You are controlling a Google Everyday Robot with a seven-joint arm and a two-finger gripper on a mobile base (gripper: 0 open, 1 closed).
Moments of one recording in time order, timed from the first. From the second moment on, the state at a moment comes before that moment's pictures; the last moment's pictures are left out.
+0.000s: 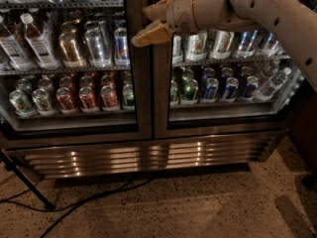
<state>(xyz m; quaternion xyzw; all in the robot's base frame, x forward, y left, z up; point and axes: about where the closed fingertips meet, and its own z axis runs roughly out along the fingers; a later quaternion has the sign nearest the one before) 0.688 0.016 0.985 -0.57 0.59 0.20 0.54</state>
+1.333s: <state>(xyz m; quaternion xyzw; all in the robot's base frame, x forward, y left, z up) 0.693 0.015 0.995 -0.57 0.58 0.17 0.56</state>
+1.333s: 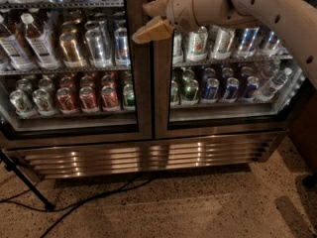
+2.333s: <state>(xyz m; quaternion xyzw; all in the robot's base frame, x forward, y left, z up) 0.688 0.016 1.011 -0.57 0.57 0.16 0.57</state>
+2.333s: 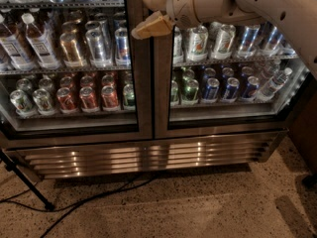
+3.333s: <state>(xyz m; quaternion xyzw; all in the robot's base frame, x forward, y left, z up) 0.690 0.019 1.026 -0.57 0.56 0.14 0.59</state>
